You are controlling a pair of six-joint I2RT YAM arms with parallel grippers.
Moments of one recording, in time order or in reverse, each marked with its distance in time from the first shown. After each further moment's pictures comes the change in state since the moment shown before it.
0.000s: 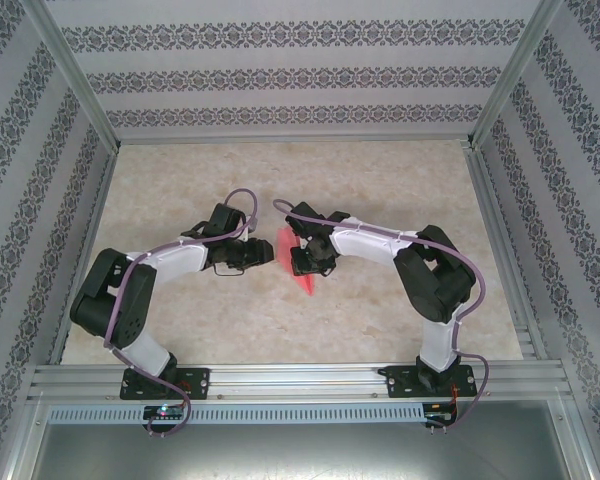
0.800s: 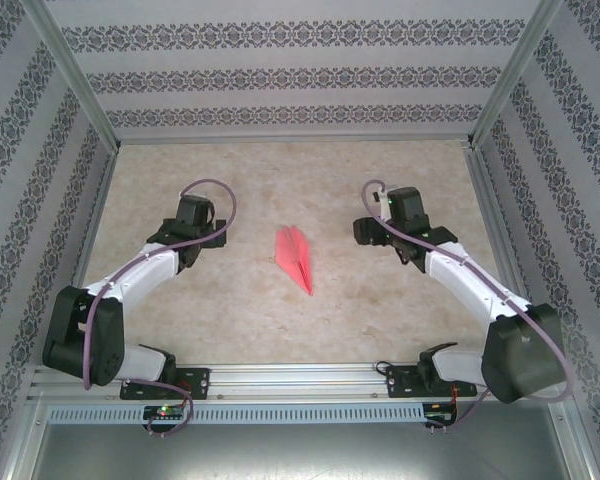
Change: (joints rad) left arm 0.158 -0.227 -0.073 -0.009 -0.773 0.415; right arm -0.447 -0.625 -0.444 0.356 0.136 -0.414
